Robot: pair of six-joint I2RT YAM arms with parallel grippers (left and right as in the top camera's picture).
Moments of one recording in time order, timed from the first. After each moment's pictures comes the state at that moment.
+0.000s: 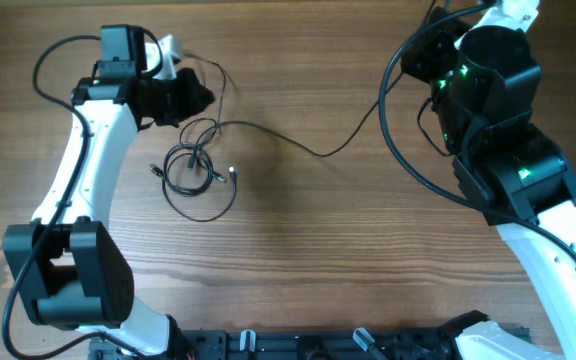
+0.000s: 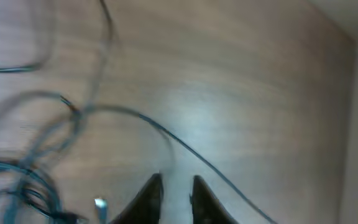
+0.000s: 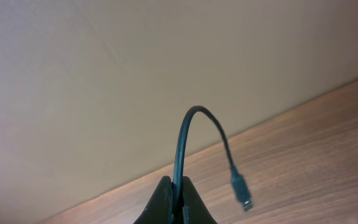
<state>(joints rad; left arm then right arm) 0.00 1.75 1.41 -0.72 0.54 -0.32 0.40 1.28 1.45 -0.44 0.37 0.62</state>
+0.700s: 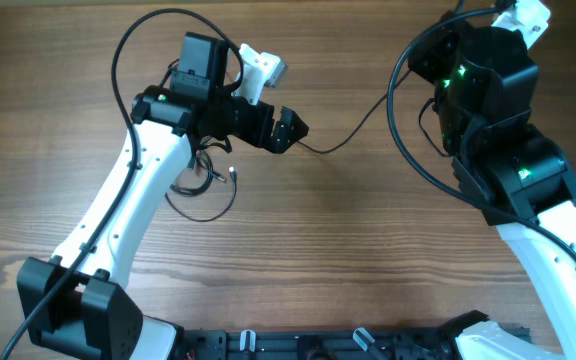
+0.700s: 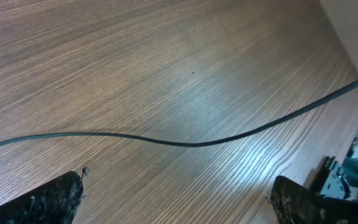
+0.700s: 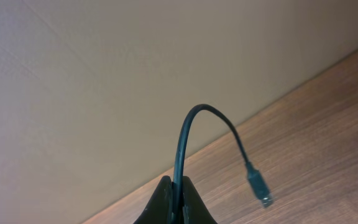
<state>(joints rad) -0.31 1.62 1.41 -0.78 0.58 0.06 0.40 1.28 1.45 -0.47 0.47 0.73</state>
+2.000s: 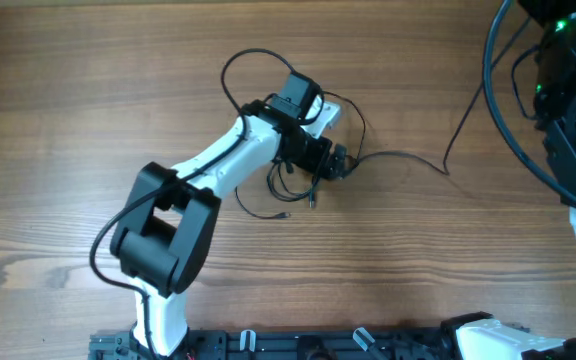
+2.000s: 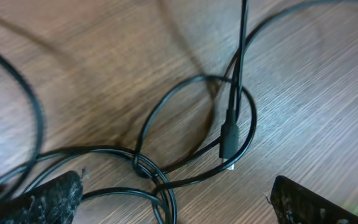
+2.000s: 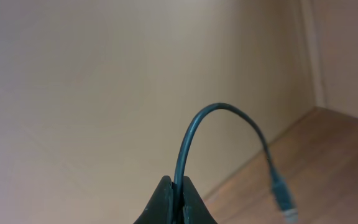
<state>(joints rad) -0.56 2.03 1.41 -0.62 0.36 -0.07 0.22 1.40 1.96 -0.73 0.60 0.58</state>
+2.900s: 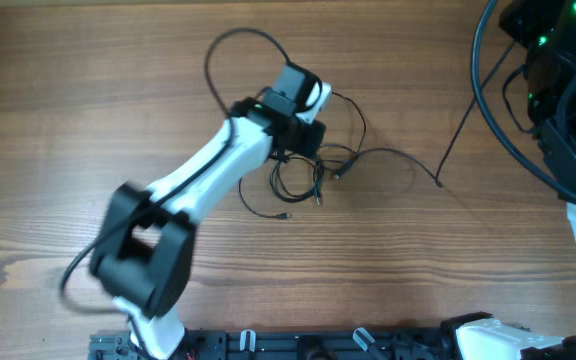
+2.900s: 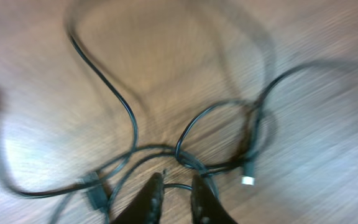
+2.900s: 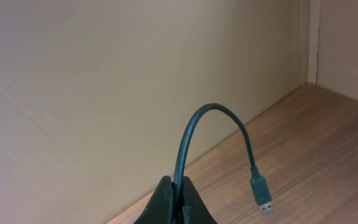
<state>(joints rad) -0.55 1.93 1.41 -0.58 0.13 -0.10 0.22 1.41 1.96 -0.87 0.53 0.58</state>
